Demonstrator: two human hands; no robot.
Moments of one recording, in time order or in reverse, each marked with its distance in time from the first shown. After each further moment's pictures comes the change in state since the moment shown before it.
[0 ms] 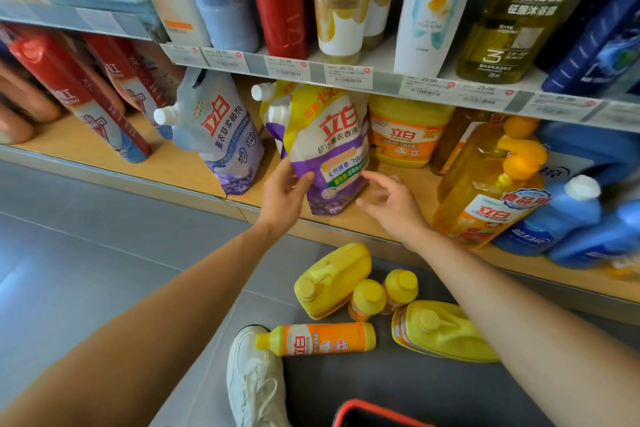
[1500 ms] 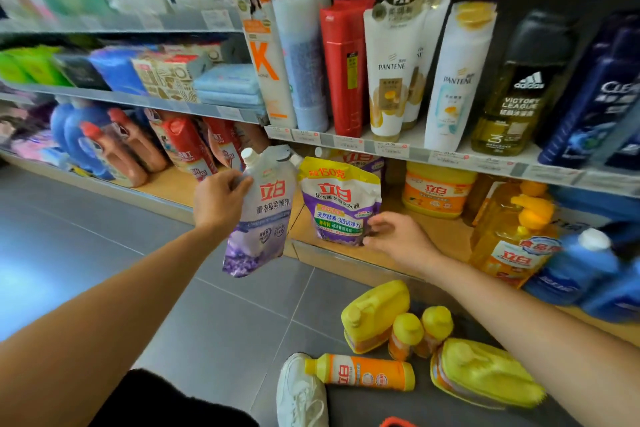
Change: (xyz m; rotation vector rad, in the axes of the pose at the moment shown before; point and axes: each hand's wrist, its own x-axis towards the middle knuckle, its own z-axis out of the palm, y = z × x) left_hand -0.024 0.142 -0.181 0.834 0.447 -0.017; right_hand -0.051 -0.115 0.009 -0.027 -0.183 -0.025
